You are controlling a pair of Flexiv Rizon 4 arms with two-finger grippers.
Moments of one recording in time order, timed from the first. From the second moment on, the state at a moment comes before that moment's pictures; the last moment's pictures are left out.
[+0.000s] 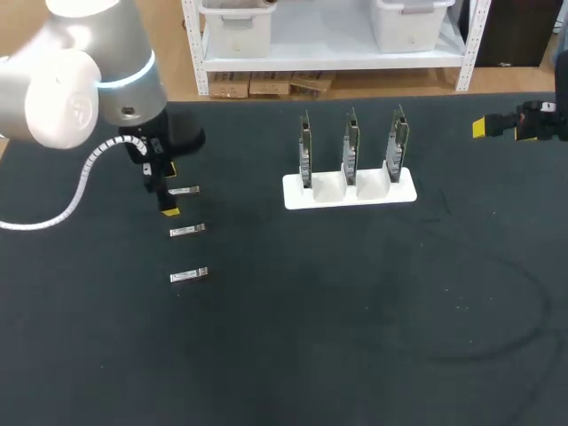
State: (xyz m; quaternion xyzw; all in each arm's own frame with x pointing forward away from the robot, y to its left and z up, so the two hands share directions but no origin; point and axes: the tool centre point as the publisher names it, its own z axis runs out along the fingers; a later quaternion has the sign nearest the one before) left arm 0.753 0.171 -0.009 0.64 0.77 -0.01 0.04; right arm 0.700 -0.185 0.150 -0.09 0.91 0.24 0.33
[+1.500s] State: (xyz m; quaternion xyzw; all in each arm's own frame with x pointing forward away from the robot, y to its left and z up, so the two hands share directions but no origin) left arm 0.756 0.170 -0.017 0.63 0.77 -0.01 0.03; right arm 0.700 -0.185 0.150 -0.09 0.91 0.24 0.33
